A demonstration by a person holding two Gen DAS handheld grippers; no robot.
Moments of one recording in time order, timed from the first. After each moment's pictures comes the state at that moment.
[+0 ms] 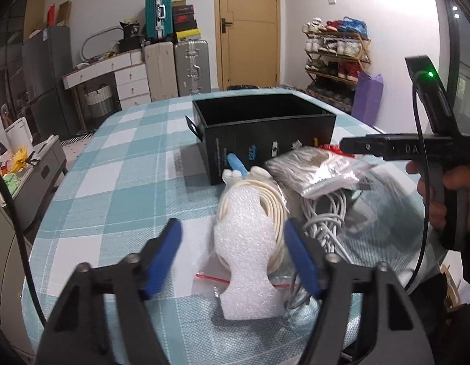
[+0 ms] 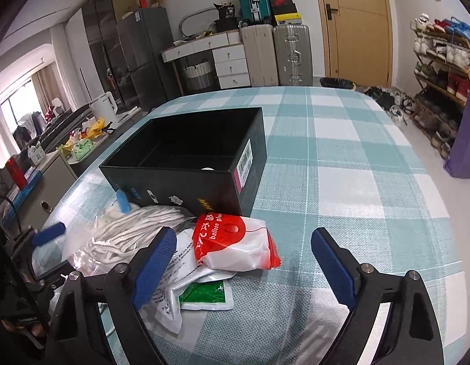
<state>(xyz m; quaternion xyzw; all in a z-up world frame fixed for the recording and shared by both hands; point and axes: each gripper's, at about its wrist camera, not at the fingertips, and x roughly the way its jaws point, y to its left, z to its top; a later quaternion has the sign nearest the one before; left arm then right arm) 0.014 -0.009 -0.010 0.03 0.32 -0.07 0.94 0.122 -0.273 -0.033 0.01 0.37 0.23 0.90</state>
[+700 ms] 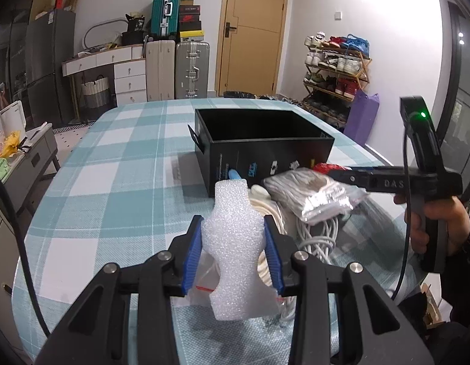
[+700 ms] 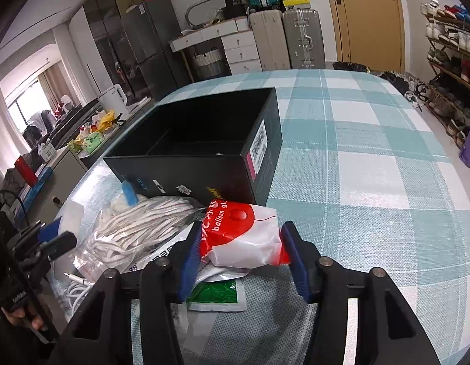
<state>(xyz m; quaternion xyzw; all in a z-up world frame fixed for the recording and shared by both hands) 0.017 0.007 0.005 -0.02 0.31 -0.08 0.95 0.132 -0.266 -0.045 0.02 0.40 0.26 0.88</state>
